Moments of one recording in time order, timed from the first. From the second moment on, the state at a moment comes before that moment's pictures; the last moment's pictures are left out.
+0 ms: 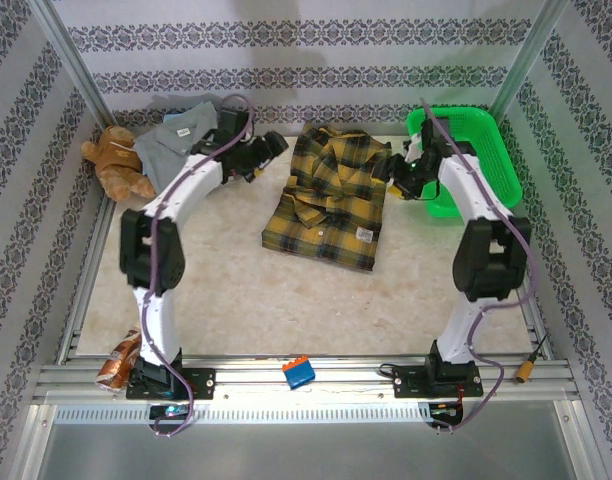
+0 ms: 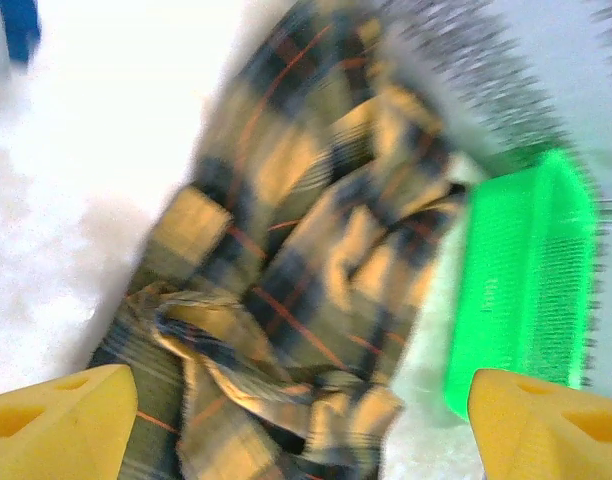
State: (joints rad) left arm -0.26 1.97 1.81 -0.55 0.28 -0.88; right arm 0.01 1.84 1.64 -0.86 -0.54 0.48
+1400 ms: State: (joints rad) left arm -0.40 2.42 1.95 -0.25 0.37 -1.08; right arm 0.33 1.88 1.30 -0.67 -0.47 0.58
